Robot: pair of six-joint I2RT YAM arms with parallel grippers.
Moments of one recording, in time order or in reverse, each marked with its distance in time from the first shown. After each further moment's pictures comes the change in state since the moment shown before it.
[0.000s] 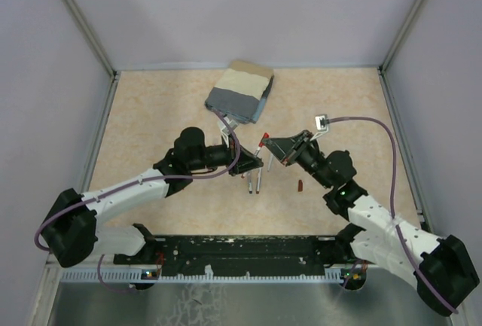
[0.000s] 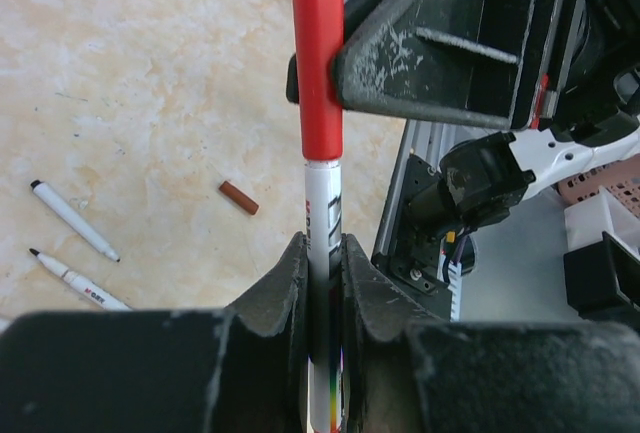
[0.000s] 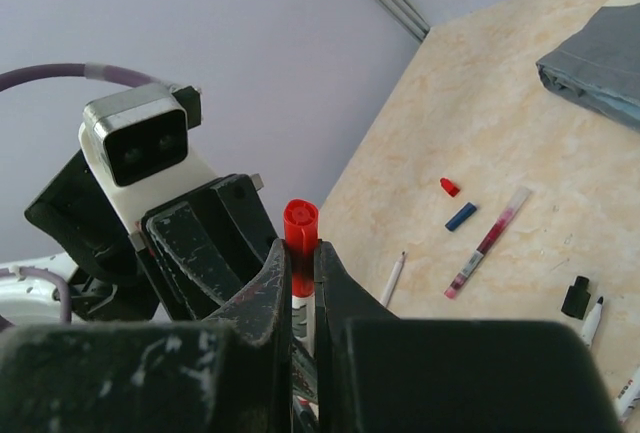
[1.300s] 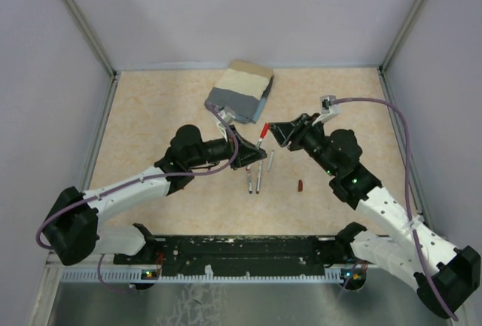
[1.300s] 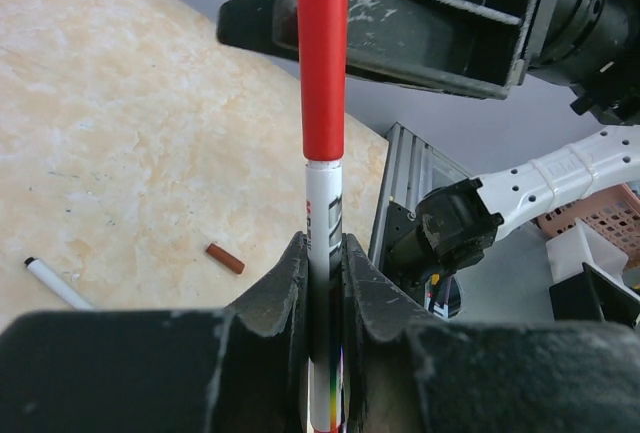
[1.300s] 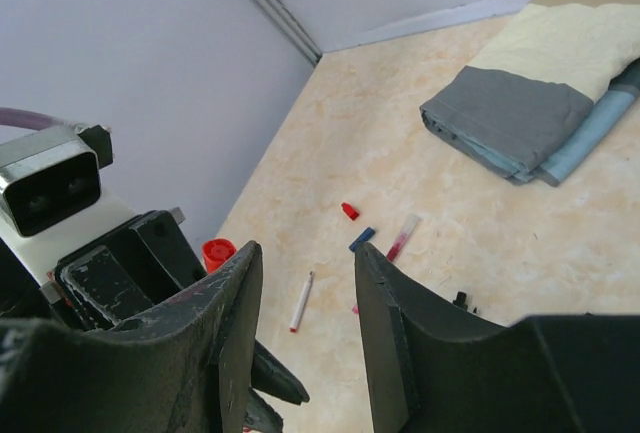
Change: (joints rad) left arm 0.000 0.020 0.024 0.148 -0.008 -0.057; right arm -0.010 -0.026 0.298 -0.467 0.142 -0.241
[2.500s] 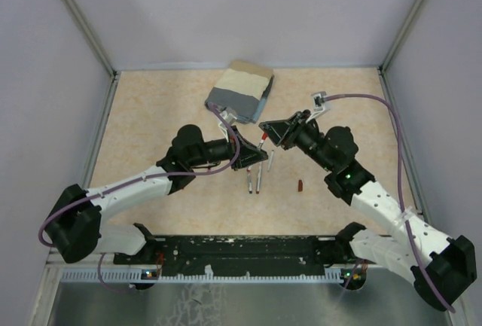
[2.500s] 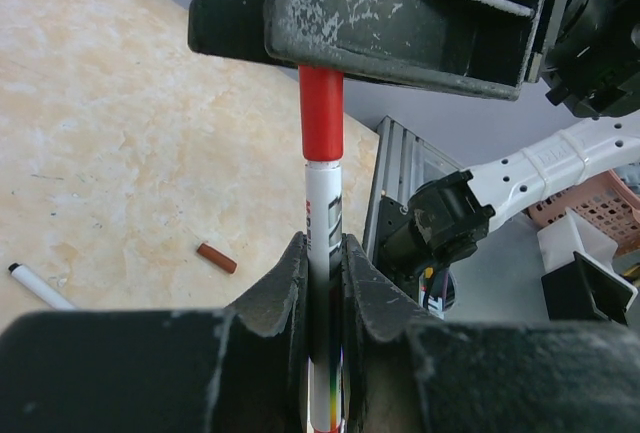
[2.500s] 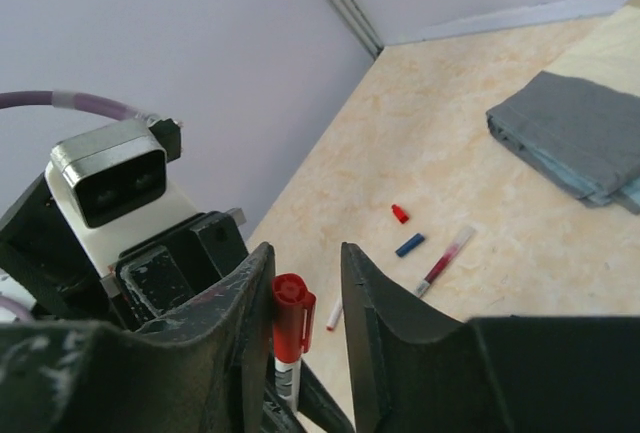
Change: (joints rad) left arm 0.000 0.023 0.000 0.036 0.044 -0.006; right arm 0.000 0.079 -0.001 0.149 -0.140 0.020
